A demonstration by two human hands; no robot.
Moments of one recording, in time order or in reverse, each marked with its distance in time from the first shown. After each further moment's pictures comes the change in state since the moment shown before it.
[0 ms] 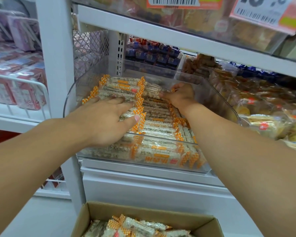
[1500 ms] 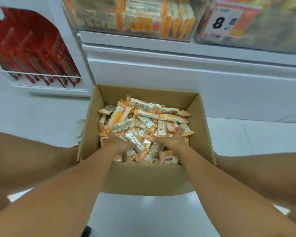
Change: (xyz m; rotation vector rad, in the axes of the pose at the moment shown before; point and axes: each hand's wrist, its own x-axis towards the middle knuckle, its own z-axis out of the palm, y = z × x) left_hand -0.226 0.100 0.304 -0.542 -0.747 -0.916; right_hand -0.407 0.284 -0.007 0.003 -0.553 0.803
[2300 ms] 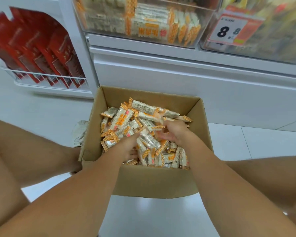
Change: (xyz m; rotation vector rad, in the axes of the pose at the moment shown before) left_hand -0.007 0.022 0.019 -0.861 -0.222 0.025; right_hand -0.023 -0.072 -0.011 0.435 -0.074 0.072
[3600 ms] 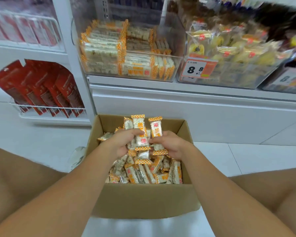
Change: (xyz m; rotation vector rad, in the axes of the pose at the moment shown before) left_hand -0.076 0.082 0.000 -0.040 -0.136 0.315; right_hand -0.077 -0.024 -0.019 -0.290 -0.230 -0.250
